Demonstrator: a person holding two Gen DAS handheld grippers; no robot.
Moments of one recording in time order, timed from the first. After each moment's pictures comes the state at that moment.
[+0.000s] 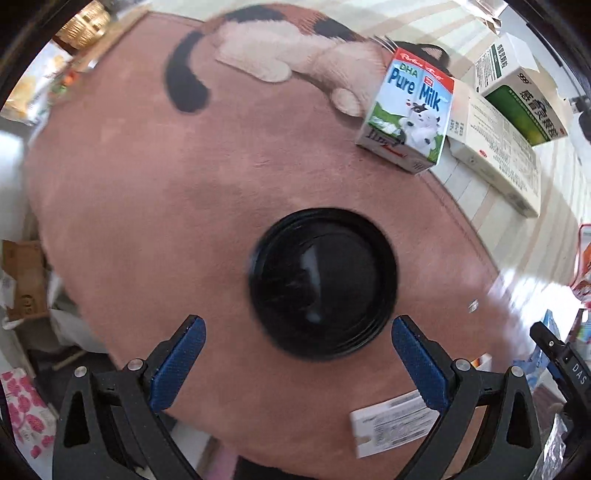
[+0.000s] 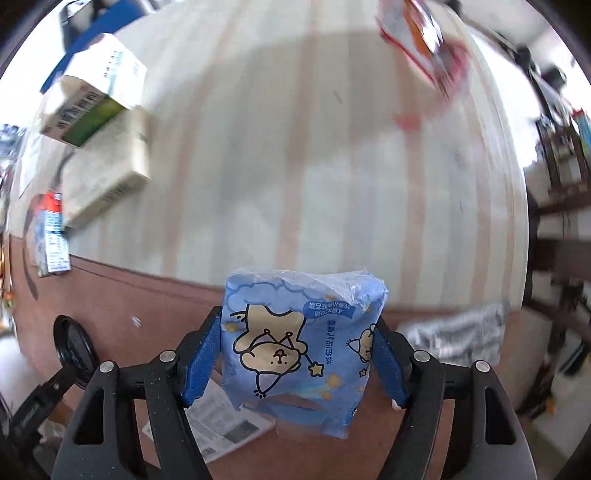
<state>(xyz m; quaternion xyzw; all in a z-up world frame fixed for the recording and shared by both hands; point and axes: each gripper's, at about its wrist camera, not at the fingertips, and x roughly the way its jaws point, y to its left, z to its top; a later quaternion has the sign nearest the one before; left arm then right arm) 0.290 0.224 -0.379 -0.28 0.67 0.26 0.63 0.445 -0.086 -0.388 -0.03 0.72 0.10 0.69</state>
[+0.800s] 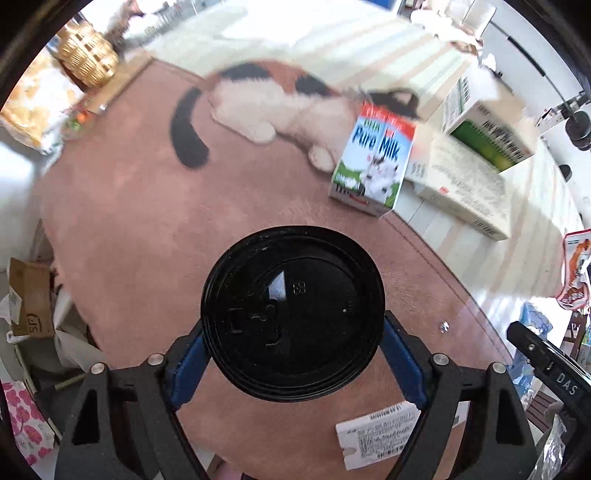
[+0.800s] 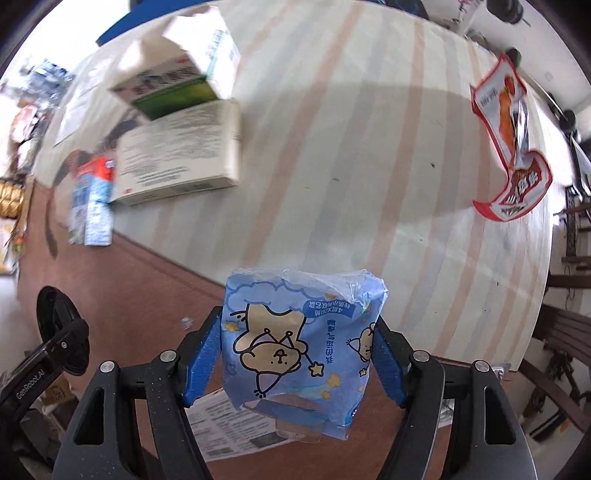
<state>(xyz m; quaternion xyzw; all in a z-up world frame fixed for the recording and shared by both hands) 0.296 0.207 -0.328 -0.23 0.62 0.29 0.69 0.450 -0.015 -0.388 -0.09 0.70 0.19 0.68</state>
